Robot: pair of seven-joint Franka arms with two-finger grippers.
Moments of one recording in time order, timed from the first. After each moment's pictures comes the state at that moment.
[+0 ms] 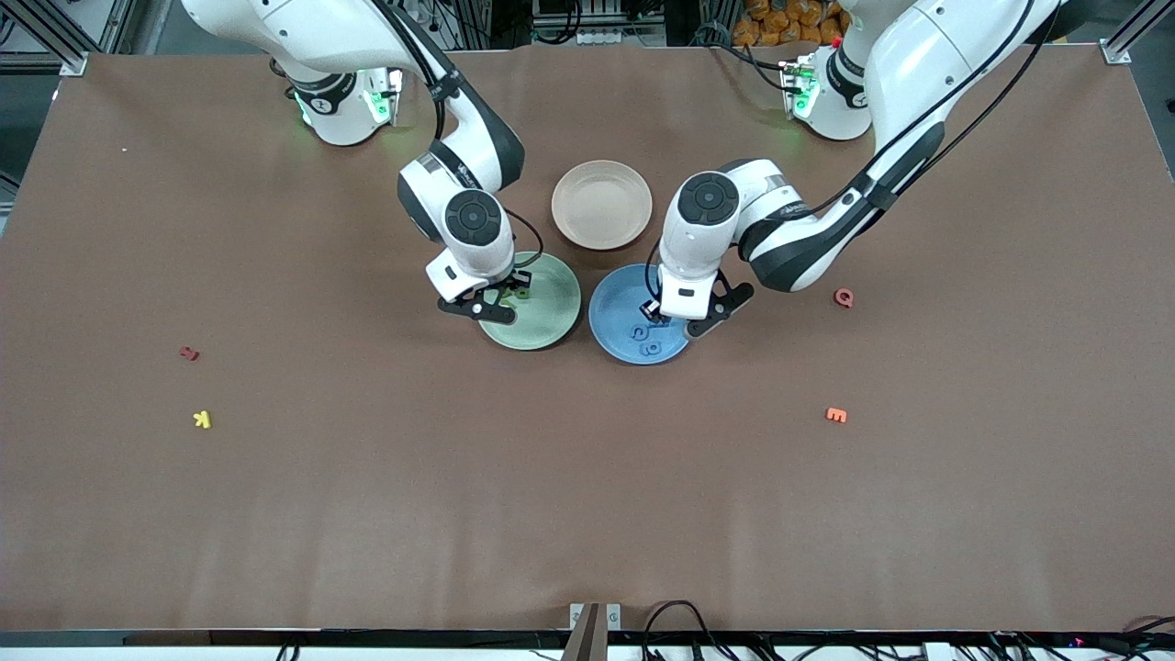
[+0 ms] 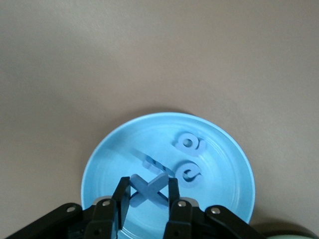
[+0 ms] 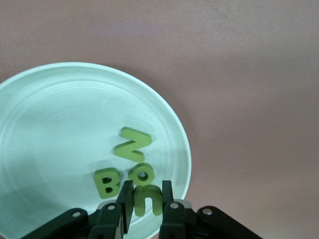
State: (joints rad) left arm 0.12 0.64 -0.88 -1.93 0.64 2.30 -1.74; right arm 0.58 0.44 0.10 -1.99 -0.02 2.23 0.86
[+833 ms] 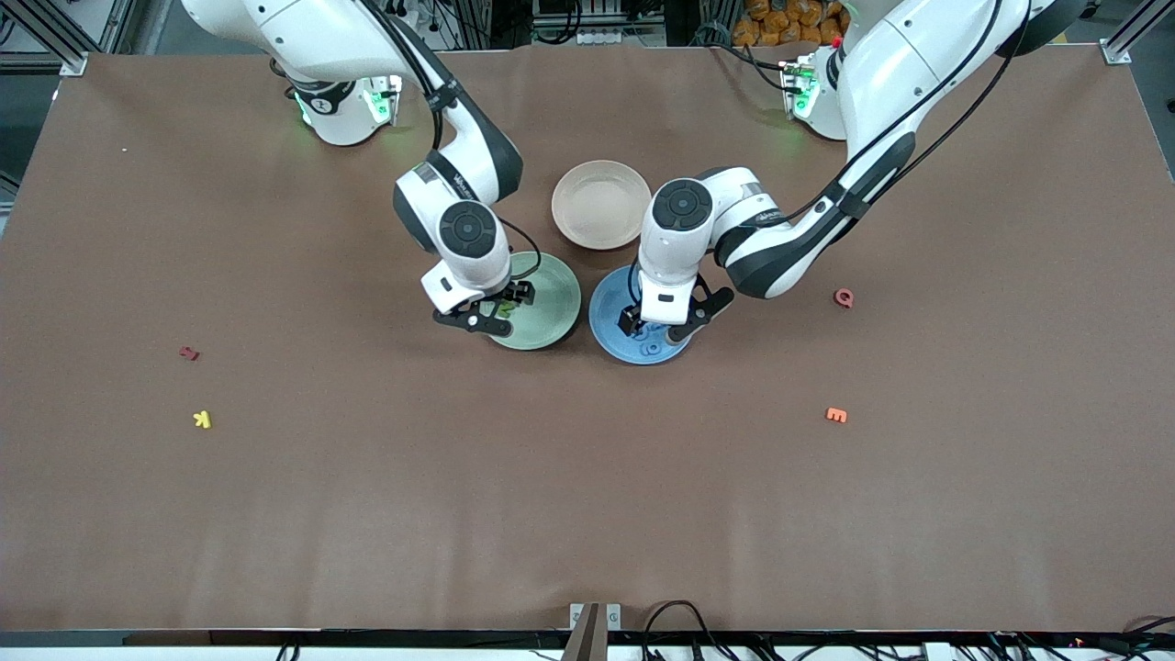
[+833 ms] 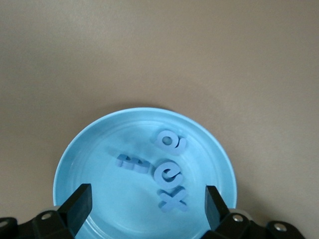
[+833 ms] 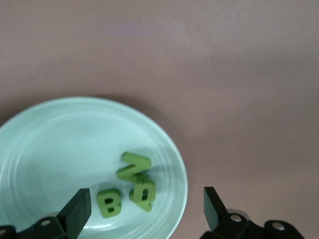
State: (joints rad) left arm -0.01 0.68 -0.79 -1.85 0.64 2.30 -1.77; right arm 0.56 0.46 0.08 -1.94 -0.03 2.22 0.84
